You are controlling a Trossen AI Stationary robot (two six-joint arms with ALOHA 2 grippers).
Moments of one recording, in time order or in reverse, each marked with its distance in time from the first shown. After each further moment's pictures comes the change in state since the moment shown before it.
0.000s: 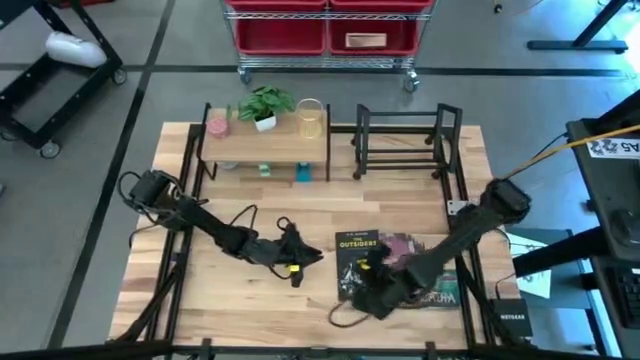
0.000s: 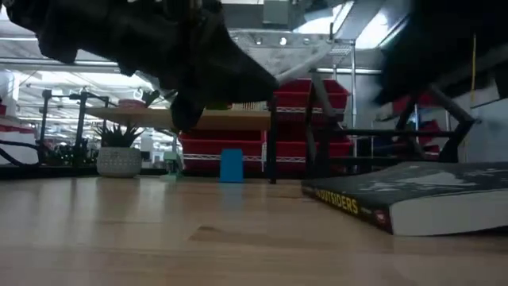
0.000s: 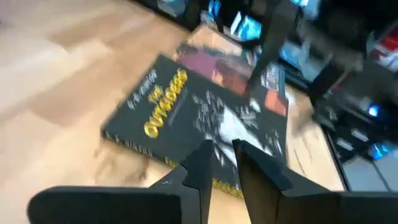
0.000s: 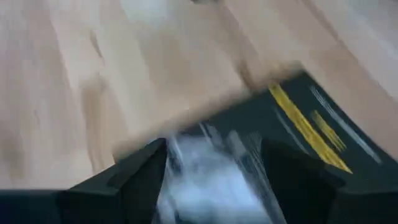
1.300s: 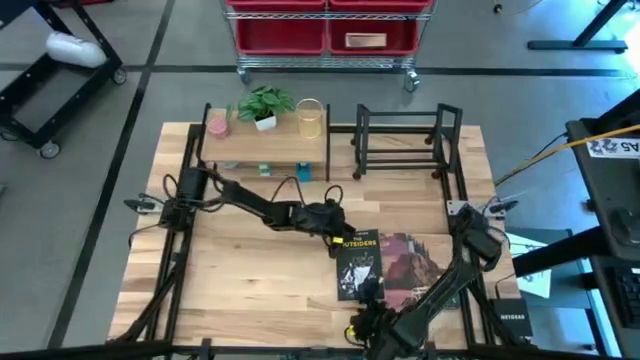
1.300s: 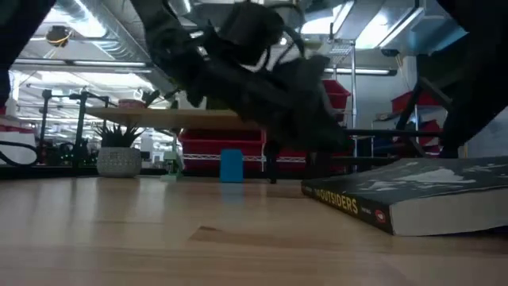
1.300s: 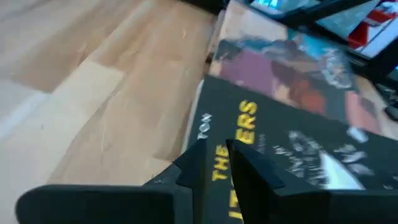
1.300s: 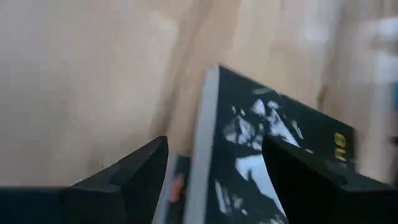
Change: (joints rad) left arm 0.328 0.338 0.420 -0.163 0.373 0.261; right arm 0.151 0.531 0.438 -0.261 0.114 -0.593
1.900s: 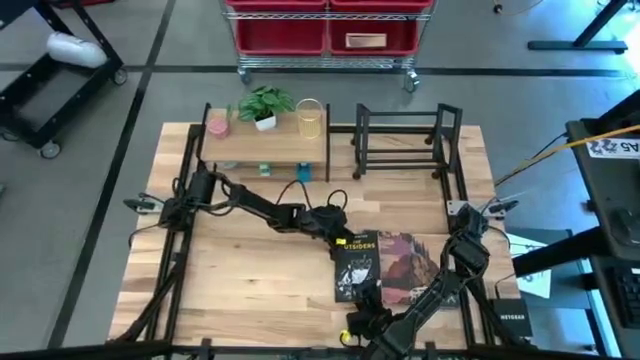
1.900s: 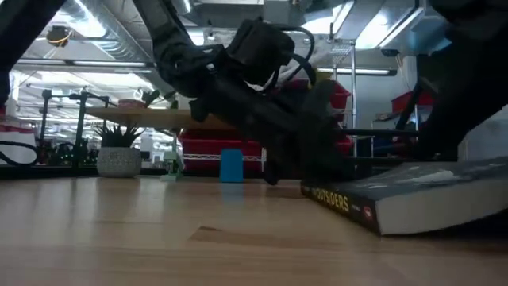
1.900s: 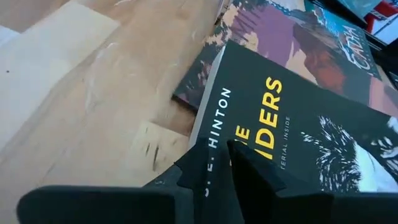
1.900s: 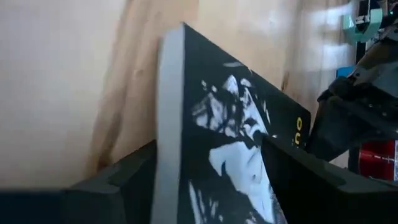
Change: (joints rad) left arm -0.041 0.070 0.014 -0.072 0.059 -0.096; right arm -0.037 0.093 0.049 -0.110 0.161 0.098
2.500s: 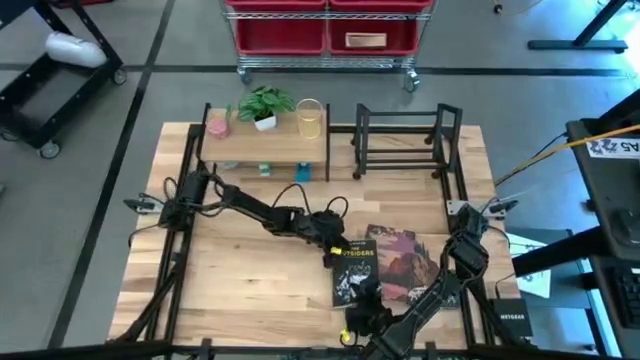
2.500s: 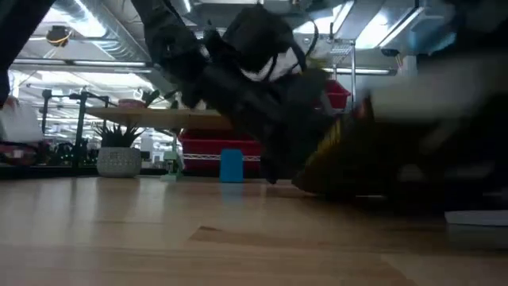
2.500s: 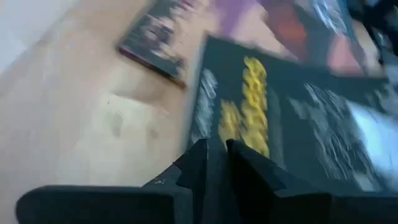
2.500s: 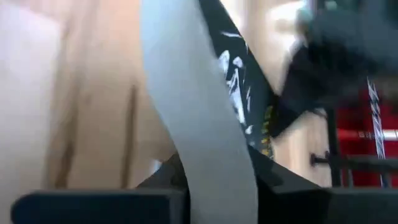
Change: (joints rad) left arm -0.036 -0.150 -0.013 -0.136 -0.008 0.145; right arm 0.047 0.000 0.071 -0.167 0.080 0.266
